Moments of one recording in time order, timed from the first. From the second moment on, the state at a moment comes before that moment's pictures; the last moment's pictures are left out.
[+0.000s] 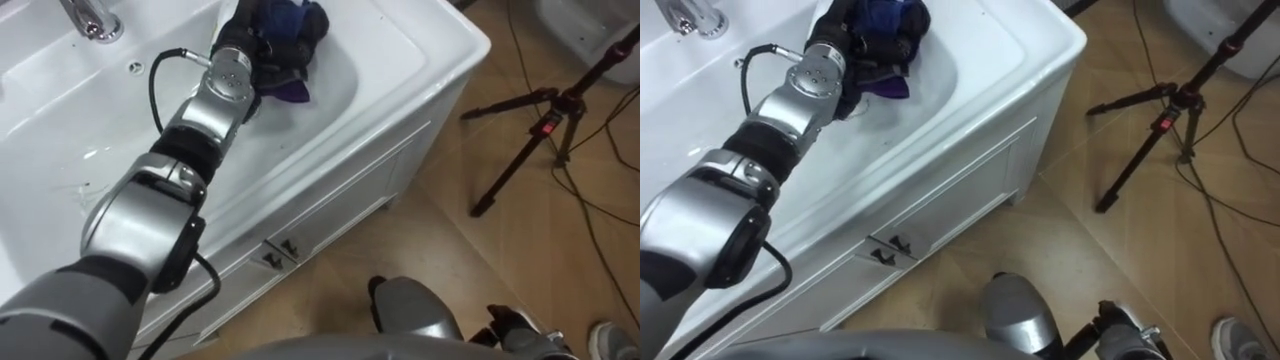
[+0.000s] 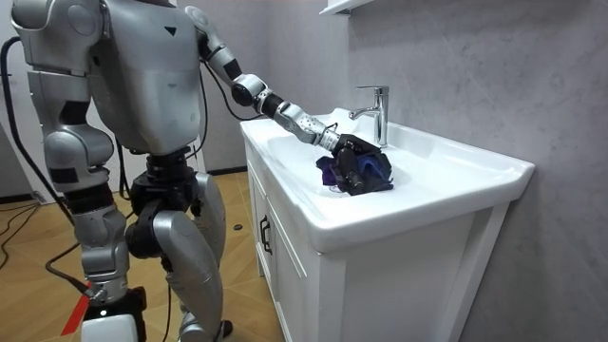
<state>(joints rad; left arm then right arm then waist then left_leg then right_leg) -0.77 0.17 -0.32 0.99 0.02 0.09 0.20 -0.01 -0.25 0.24 1.28 -0.20 0.14 -0.14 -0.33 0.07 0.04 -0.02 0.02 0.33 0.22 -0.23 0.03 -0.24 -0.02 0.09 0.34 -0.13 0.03</state>
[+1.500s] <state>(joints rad) -0.27 0.34 0.01 1.08 0.59 0.06 0.28 0.19 -0.27 -0.06 1.19 -0.17 0.17 -0.15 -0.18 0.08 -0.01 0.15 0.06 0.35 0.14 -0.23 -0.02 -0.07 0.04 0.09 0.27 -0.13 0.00</state>
